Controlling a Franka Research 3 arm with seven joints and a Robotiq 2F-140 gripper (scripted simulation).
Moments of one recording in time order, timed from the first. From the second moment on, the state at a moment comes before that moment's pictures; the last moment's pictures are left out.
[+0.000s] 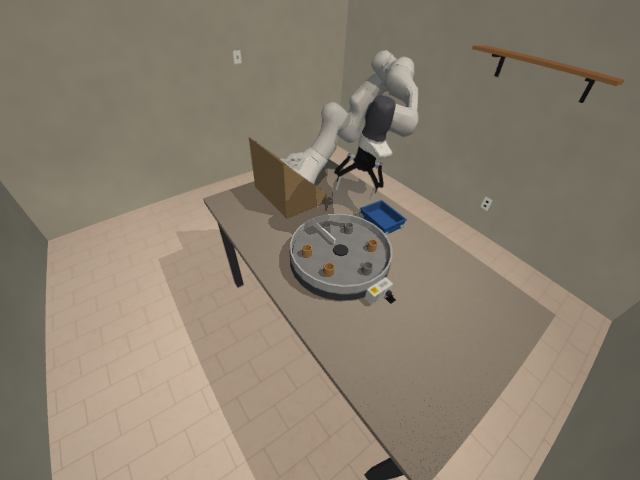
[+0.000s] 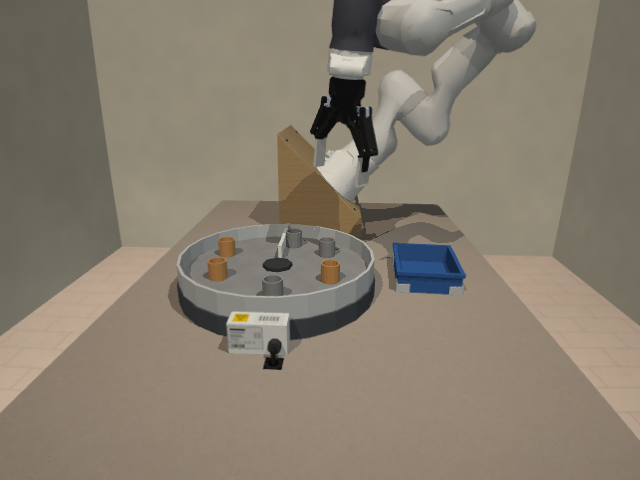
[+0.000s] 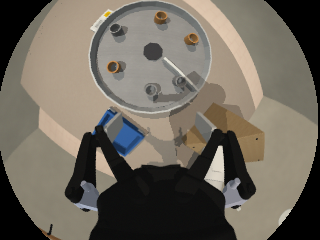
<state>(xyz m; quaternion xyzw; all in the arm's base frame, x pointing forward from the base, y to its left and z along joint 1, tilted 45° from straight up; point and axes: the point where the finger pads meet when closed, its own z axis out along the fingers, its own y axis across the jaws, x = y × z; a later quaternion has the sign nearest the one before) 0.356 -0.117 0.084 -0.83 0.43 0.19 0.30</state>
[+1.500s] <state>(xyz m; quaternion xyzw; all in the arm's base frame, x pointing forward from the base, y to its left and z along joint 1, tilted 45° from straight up) 0.313 -0.158 0.005 -0.61 0.69 0.25 0.29</state>
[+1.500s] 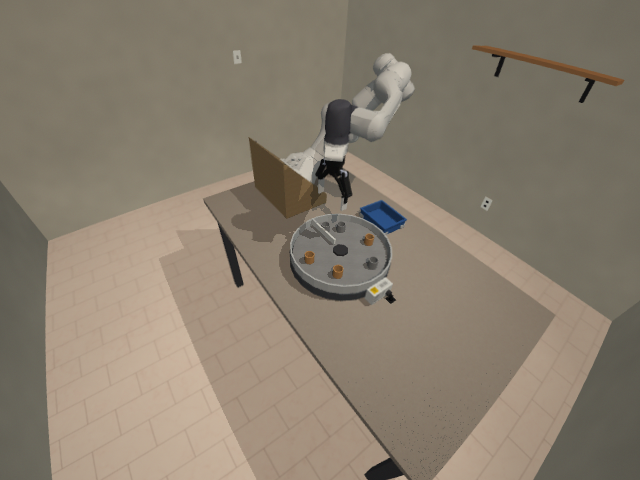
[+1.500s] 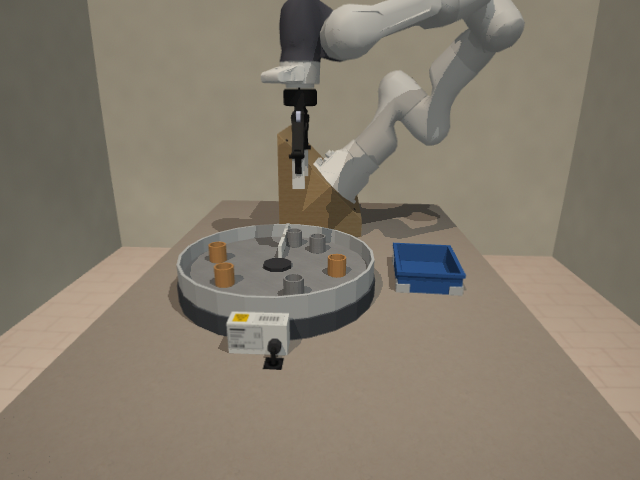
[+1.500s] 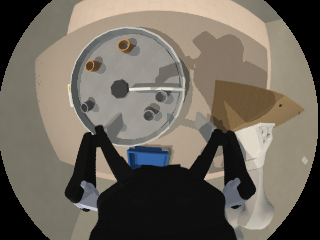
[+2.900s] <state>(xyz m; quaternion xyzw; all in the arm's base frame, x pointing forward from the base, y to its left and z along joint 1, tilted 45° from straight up) 0.313 -0.158 0.005 -0.61 0.69 0.25 0.29</state>
